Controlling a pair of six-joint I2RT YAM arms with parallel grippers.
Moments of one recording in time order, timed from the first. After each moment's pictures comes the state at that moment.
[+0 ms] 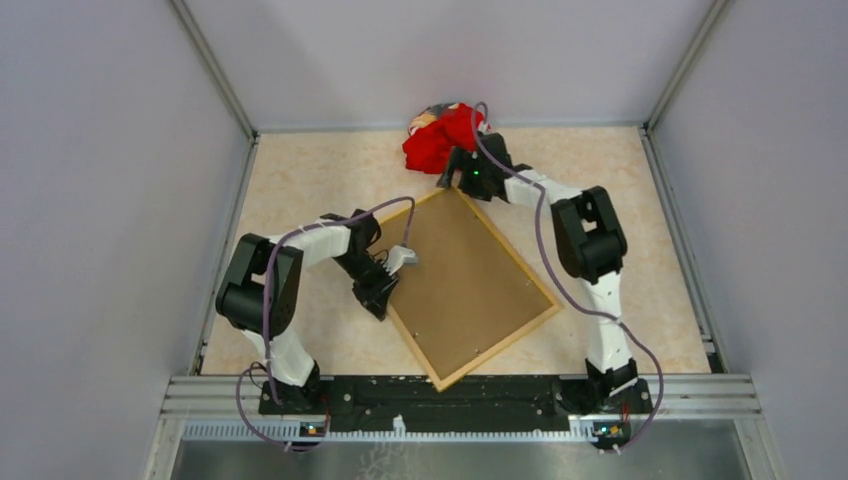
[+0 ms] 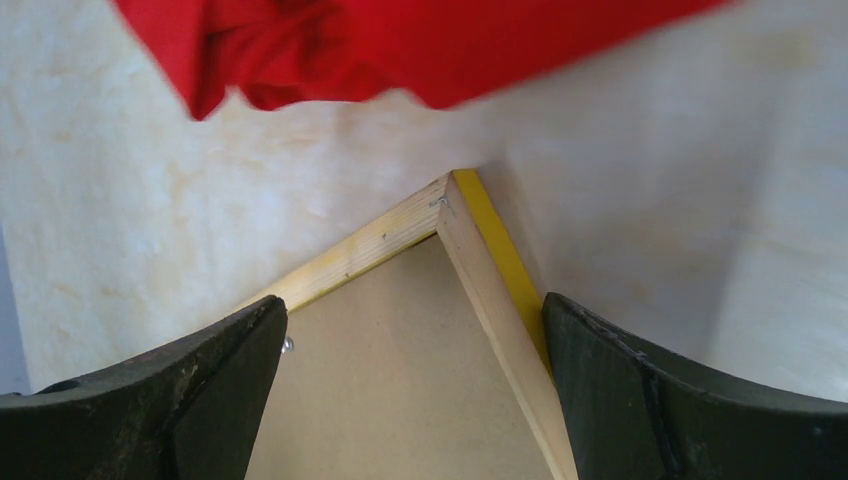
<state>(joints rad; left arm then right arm) -0.35 1.72 0.97 -0.85 0.58 0.64 0.40 2.18 1.58 -0.10 -0.16 0.66</state>
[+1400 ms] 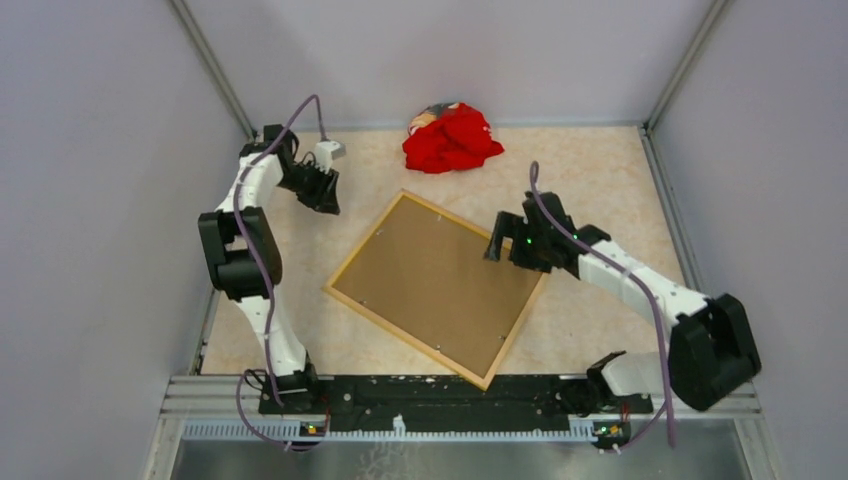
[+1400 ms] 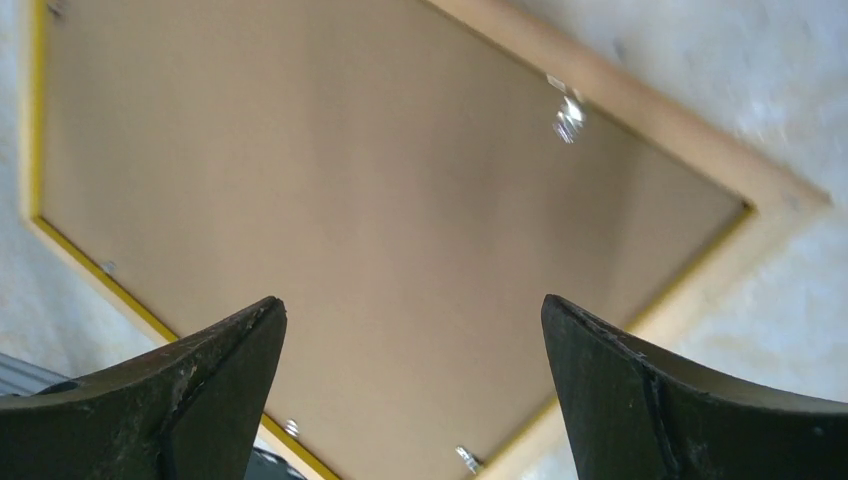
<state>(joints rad) 0.07 1.93 1.63 -0.97 0.61 0.70 0.52 1.38 0.95 -0.45 -0.04 0.64</state>
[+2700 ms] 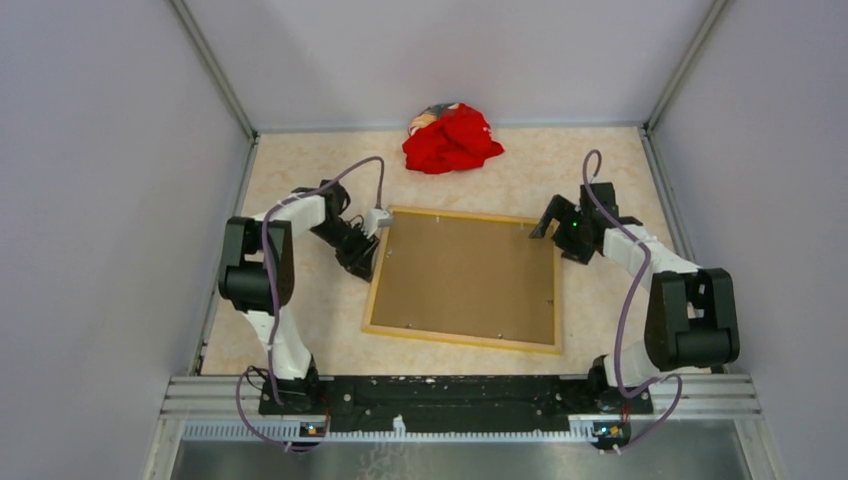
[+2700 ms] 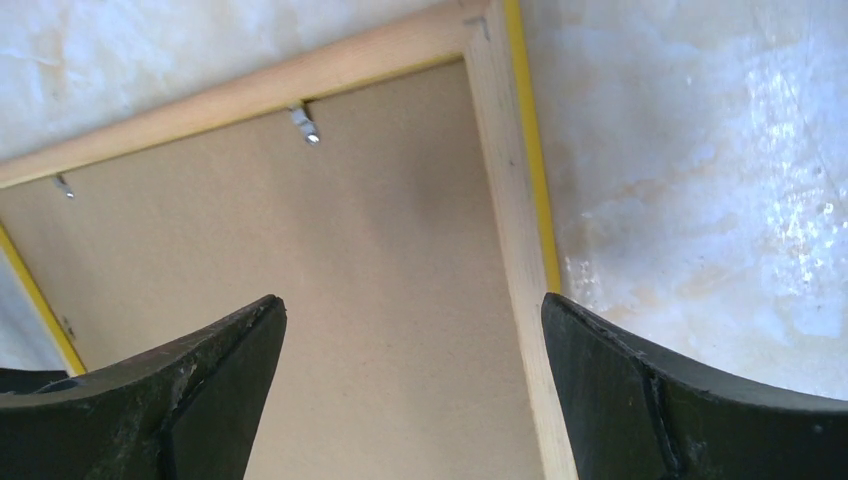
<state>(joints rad) -0.12 1.86 1.19 -0.89 0.62 0.81 0.09 1.47 0.84 -0.33 -0.15 0.59</state>
